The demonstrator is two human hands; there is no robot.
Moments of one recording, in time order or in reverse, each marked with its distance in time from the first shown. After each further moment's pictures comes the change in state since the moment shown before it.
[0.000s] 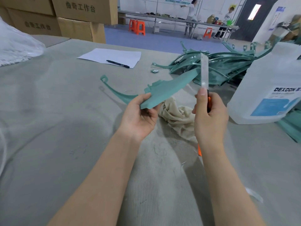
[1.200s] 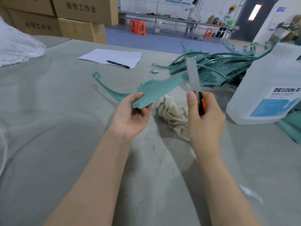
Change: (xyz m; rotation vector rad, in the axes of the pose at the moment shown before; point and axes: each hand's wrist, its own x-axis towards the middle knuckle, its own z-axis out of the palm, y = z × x) left_hand 0.003 0.015 -0.009 0.055 0.055 0.048; right_hand -0.008 0.000 0.002 -0.092 -0.023 -0.150
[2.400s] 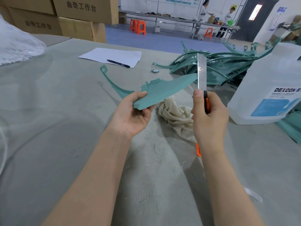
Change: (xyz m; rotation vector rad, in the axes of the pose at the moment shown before) left_hand -0.003 0.001 0.001 0.060 -0.043 -0.032; right_hand 0.005 -0.003 -0.005 0.157 -0.029 0.080
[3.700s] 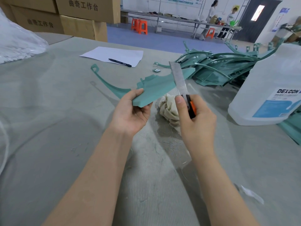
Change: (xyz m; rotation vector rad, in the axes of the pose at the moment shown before) left_hand 0.002 0.003 0.001 -0.046 0.047 0.092; right_hand -0.013 -0.001 0.014 -0.121 -0.117 -0.059
